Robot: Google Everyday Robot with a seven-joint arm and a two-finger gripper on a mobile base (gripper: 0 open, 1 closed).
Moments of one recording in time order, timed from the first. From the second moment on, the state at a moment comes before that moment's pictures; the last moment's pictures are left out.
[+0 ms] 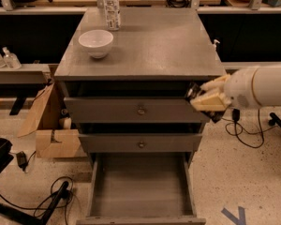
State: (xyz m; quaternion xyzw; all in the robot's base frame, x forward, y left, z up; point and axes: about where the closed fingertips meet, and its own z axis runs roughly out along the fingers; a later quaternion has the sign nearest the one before) arm 0.544 -0.193 0.853 -0.42 0.80 0.09 0.42
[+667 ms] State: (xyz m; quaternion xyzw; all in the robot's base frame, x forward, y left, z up) arm 0.632 -0.180 1.005 -0.41 0.79 0.05 0.45
